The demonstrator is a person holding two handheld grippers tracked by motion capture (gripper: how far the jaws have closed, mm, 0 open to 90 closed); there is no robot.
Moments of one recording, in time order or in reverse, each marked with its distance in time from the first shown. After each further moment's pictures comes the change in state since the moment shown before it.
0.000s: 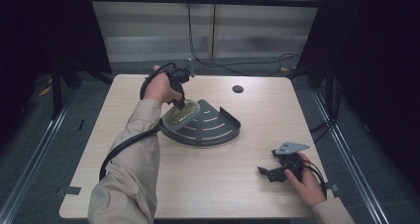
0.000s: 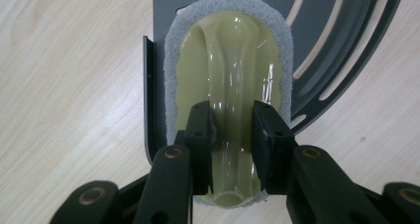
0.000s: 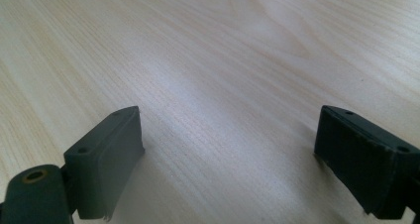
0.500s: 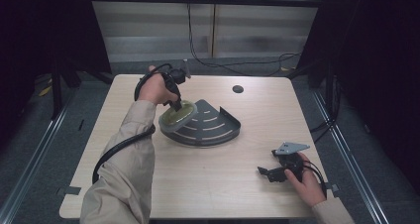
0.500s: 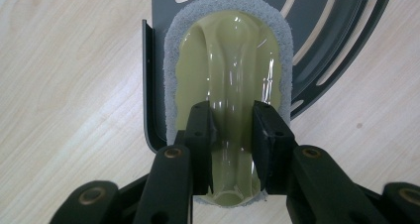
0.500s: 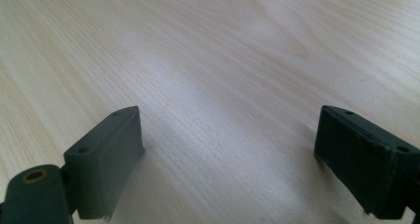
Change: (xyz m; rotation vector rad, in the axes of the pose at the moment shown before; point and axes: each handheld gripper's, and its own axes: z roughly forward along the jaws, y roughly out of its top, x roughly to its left) left arm 0.000 -0.012 -0.008 0.004 -0.006 0.003; right arm 0.000 0.000 0.000 0.000 0.003 0.001
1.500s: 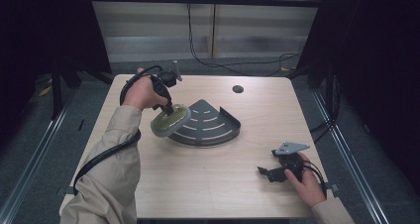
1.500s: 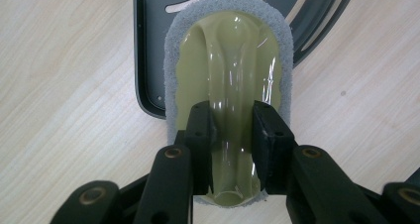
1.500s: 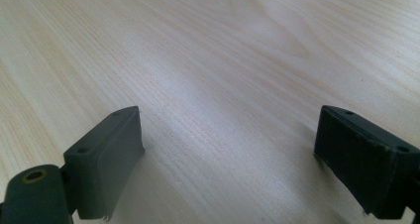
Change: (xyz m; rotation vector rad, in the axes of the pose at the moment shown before) left arm -0.004 -0.032 -0.019 0.002 -0.025 0.000; right arm 0.000 0.000 0.000 0.000 -0.002 0.001
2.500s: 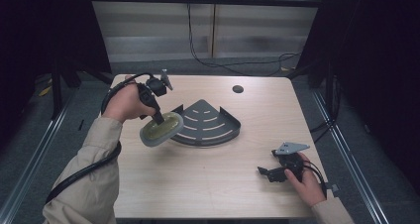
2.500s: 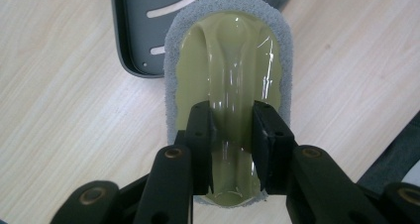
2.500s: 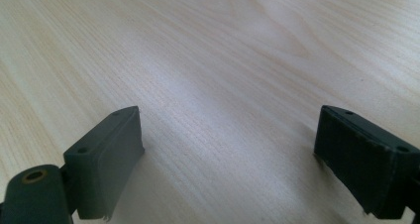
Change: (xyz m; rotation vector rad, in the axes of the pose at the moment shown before) left arm -0.015 -0.041 -0.018 0.001 -0.001 0.076; right arm 0.000 0.000 0.000 0.000 -0.001 -0.001
